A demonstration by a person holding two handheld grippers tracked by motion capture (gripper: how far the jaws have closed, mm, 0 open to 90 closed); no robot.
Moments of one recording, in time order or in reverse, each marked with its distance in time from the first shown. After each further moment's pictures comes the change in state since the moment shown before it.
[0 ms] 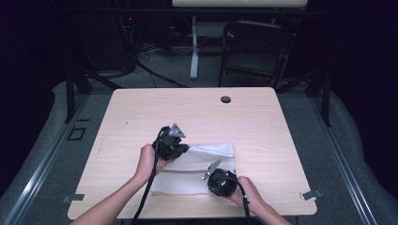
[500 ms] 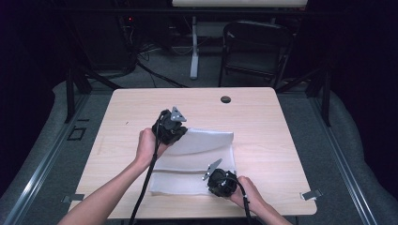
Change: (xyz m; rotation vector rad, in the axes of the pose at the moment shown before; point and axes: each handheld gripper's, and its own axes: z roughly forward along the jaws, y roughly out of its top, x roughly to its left) left arm 0.018 0.035 -0.014 -0.026 0.136 0.032; right arm 0.001 0.000 -0.001 0.013 0.021 0.006
